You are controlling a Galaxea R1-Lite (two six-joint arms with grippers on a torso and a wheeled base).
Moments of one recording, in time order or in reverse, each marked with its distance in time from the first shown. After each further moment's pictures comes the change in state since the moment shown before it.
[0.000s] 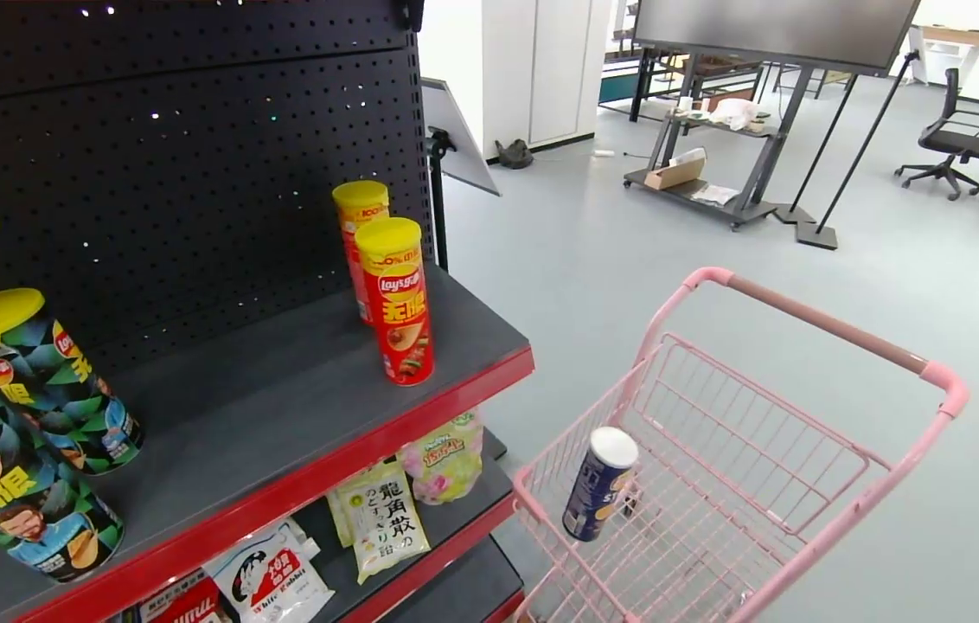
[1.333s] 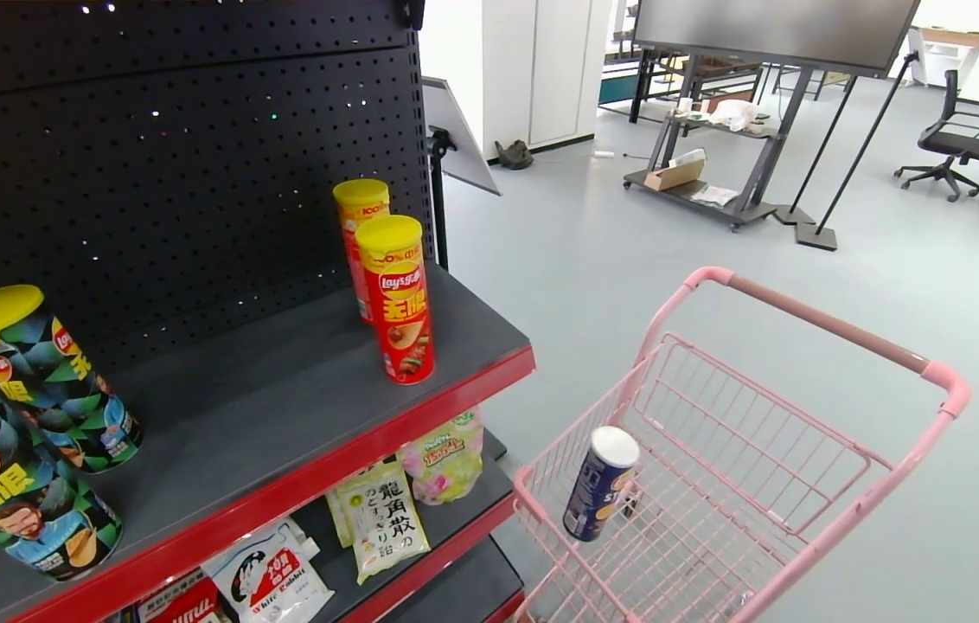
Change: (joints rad) left arm 0.000 0.000 0.000 0.000 -0.003 0.000; right arm 0.014 -0.087 0.068 0.000 -0.054 0.011
